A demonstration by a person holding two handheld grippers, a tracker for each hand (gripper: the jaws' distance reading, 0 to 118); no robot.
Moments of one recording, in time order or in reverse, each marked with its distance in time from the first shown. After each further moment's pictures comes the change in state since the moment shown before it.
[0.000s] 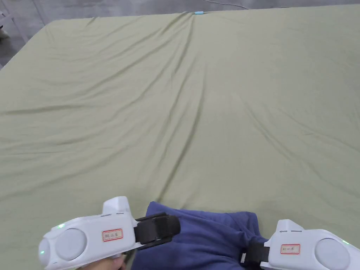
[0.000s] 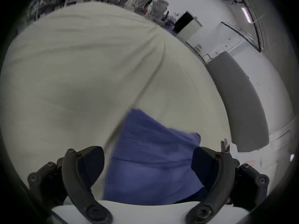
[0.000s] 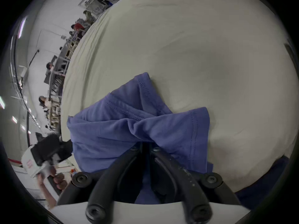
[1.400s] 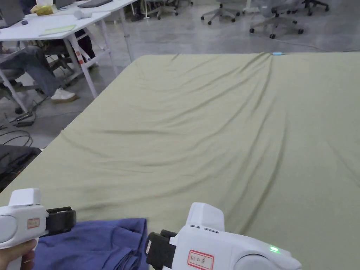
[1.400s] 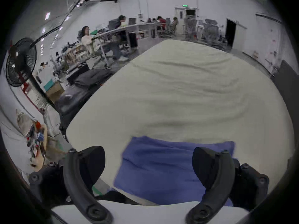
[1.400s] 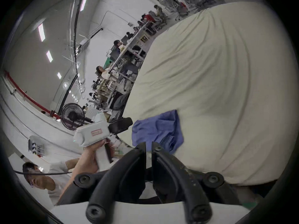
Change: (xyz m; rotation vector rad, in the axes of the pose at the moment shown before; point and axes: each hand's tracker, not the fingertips) left arm -0.179 0.073 0.241 0.360 0.804 -0.054; right arm -0.320 -0.087 0.023 0.058 0.441 0.425
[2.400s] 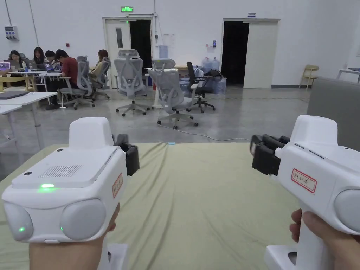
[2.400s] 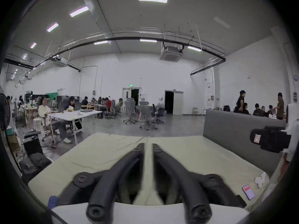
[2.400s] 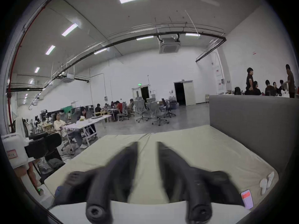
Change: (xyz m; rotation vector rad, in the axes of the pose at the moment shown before) left arm 0.292 0.021 0.370 0.883 -0.467 -0.081; right arm 0.009 0.042 0.390 0.940 -0.588 0.462
